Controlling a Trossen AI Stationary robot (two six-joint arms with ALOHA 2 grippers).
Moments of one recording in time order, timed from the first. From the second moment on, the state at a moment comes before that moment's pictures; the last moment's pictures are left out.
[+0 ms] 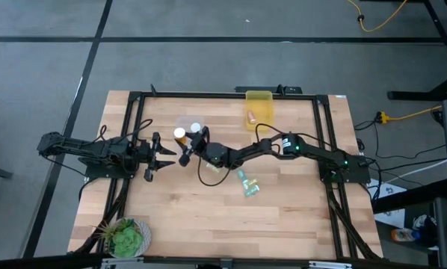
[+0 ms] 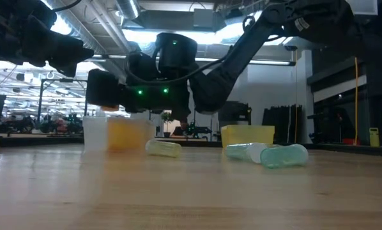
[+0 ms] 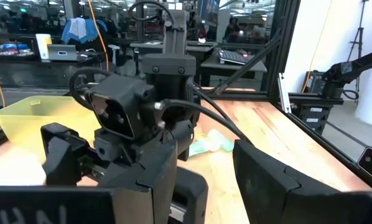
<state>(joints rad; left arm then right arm) -0.11 0.15 0.01 0.13 -0.08 -0.07 -0.01 2.58 1.68 1.02 0.52 -0.01</state>
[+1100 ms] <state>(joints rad) -0.11 0.15 0.01 0.13 -0.08 -0.07 -0.01 2.58 1.68 0.99 0.42 -0.01</state>
